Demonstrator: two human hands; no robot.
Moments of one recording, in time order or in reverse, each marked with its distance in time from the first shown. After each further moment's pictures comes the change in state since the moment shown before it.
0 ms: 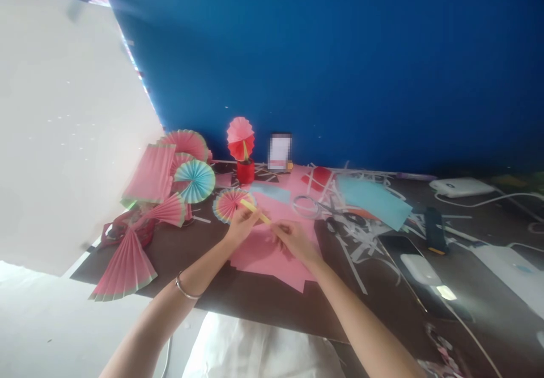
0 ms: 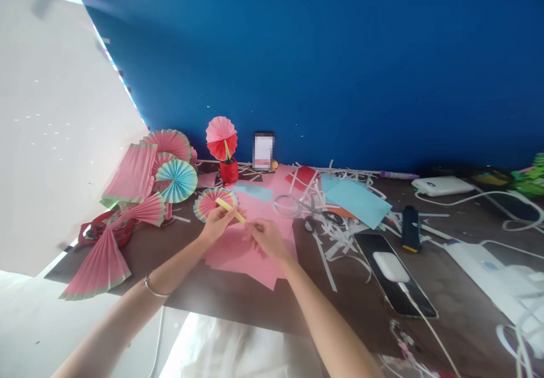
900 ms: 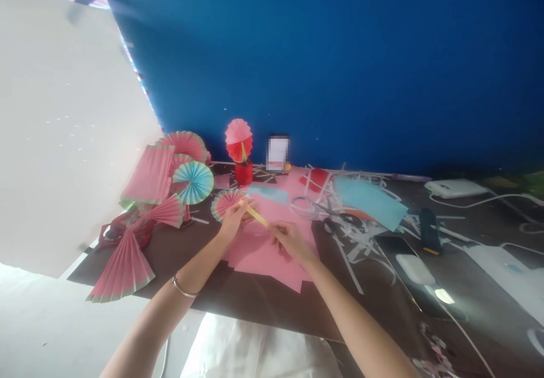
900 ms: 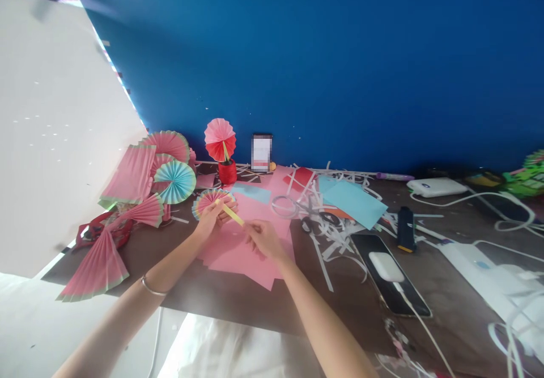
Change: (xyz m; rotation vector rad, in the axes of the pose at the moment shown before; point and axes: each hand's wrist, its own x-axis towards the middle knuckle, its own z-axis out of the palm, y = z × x) left_hand 0.010 0.003 -0.010 -0.218 0.117 -0.043; right_hand 0.001 0.004 0.002 0.013 0.011 0.034
